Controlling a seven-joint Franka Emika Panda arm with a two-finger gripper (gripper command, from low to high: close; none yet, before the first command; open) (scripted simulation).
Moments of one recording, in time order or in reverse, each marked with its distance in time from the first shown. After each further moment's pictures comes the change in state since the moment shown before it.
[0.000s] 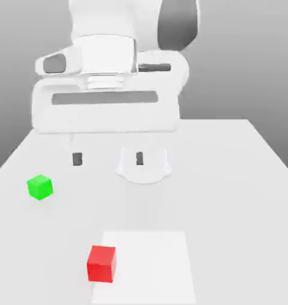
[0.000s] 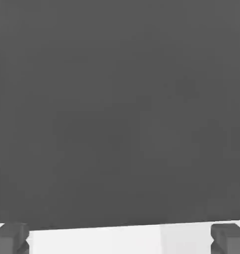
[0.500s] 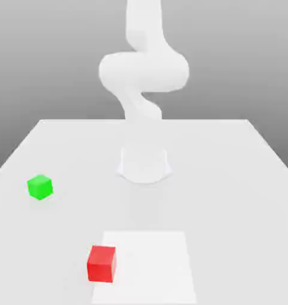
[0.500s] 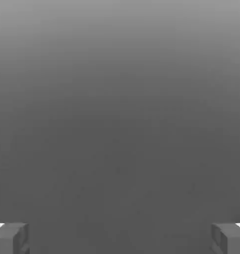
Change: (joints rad) arm 0.010 -0.551 0.101 0.188 -0.052 -0.258 0.109
